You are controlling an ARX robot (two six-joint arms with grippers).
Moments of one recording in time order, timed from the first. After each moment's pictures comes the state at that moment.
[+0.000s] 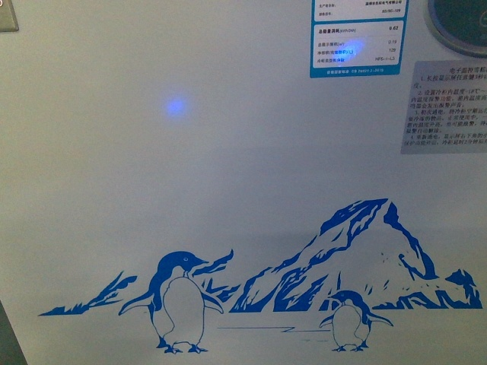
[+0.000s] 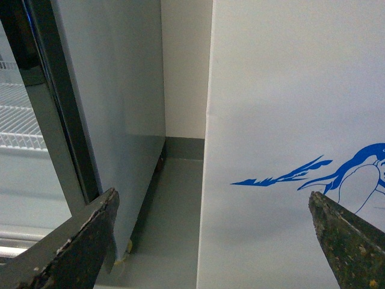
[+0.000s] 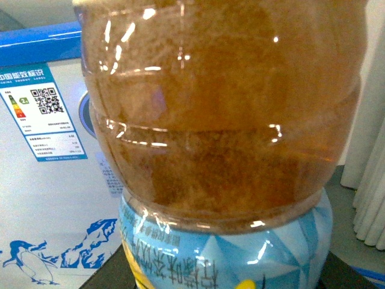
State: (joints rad) left arm 0.00 0.00 0.01 0.00 0.00 0.00; right arm -0.19 0.43 0.65 -0.20 -0.19 0.11
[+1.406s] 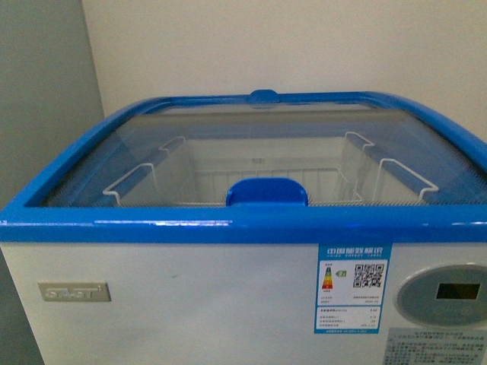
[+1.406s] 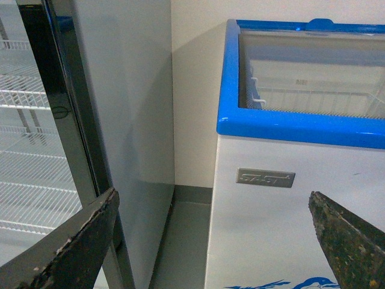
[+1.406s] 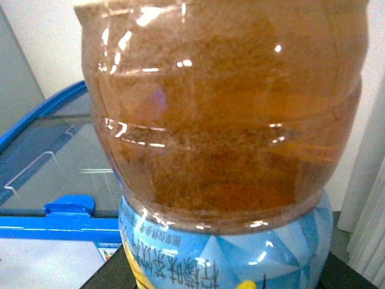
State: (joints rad) left arm 0.00 0.00 0.01 0.00 0.00 0.00; right arm -0.19 0.43 0.64 -0.20 -0.19 0.11
